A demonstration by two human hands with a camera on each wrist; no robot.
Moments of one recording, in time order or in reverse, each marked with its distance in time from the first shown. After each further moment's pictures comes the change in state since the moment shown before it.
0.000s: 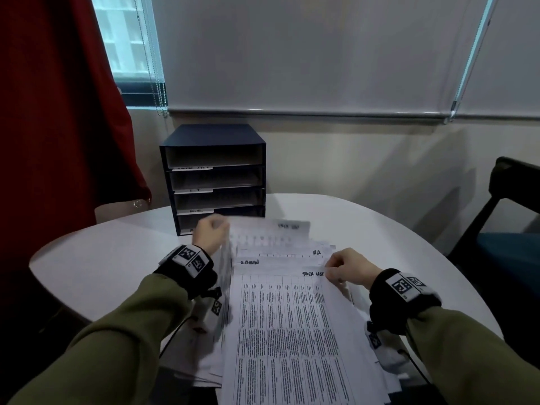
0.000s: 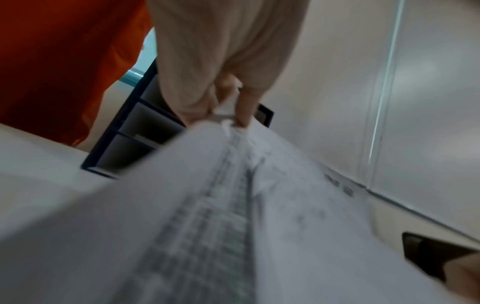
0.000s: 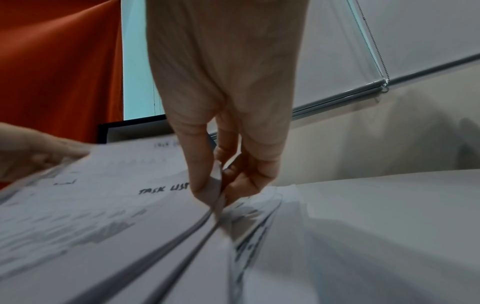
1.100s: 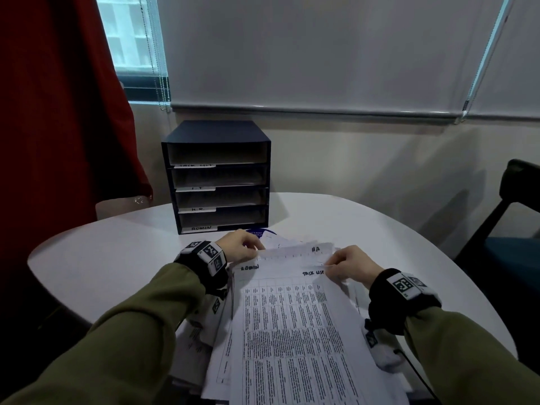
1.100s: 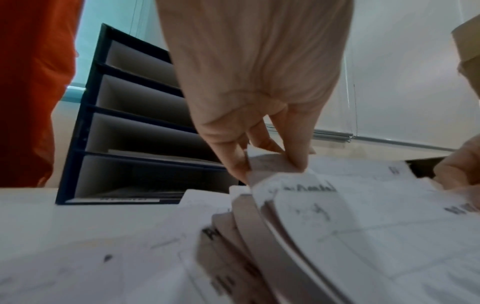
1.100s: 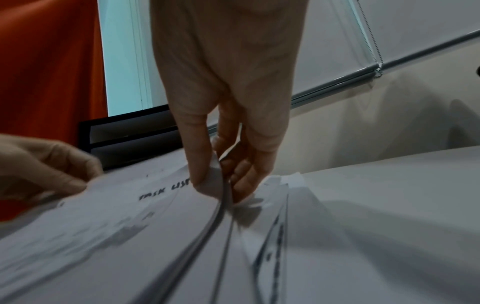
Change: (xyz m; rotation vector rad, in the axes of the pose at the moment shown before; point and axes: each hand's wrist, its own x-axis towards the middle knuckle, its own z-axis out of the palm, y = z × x) left_hand 0.008 0.002 0.024 0.507 -0.624 0.234; right_hand 0.020 0.001 0.001 0.188 0.011 0.037
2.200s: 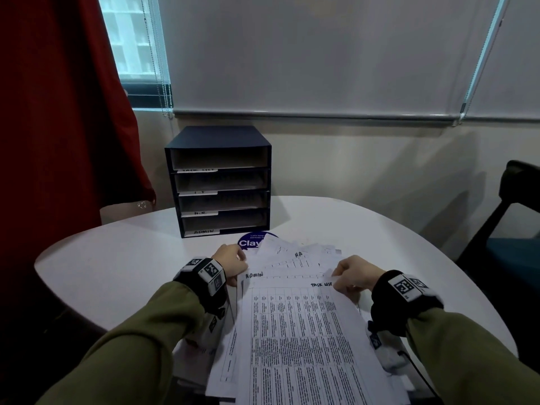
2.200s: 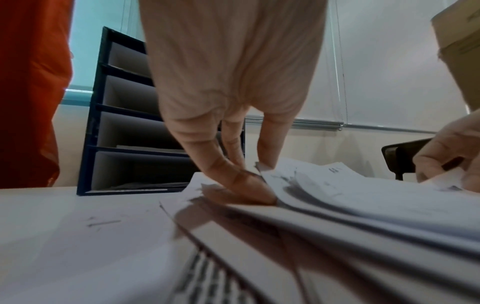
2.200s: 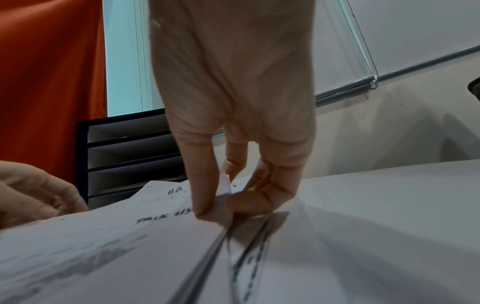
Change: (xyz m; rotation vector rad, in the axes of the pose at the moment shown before) left_hand -0.017 -0.012 0.020 -0.086 0.136 -0.355; right_hand -0.012 -0.006 0.001 -0.180 -0.074 0.210
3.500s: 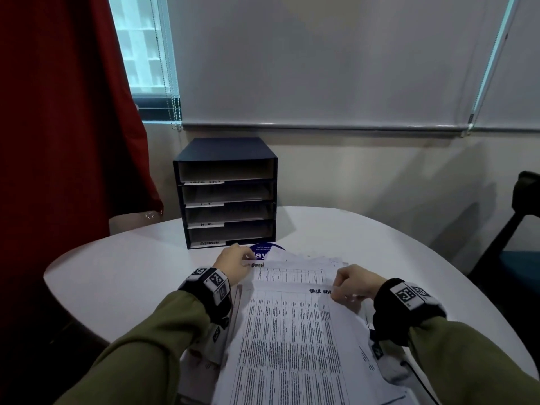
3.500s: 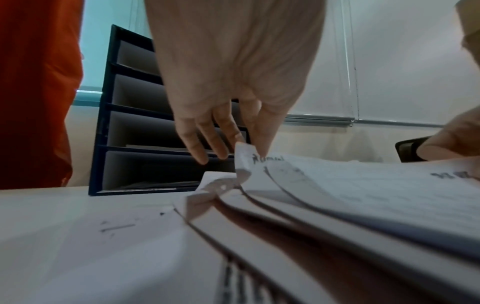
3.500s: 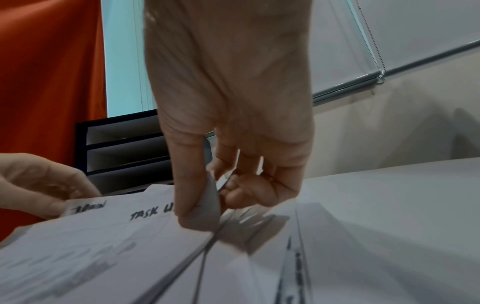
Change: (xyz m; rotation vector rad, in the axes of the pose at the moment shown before) left_hand 0.014 -0.001 -0.009 0.242 0.187 0.245; right_hand 0.008 -0.011 -0.002 -0.050 -0.037 -0.072
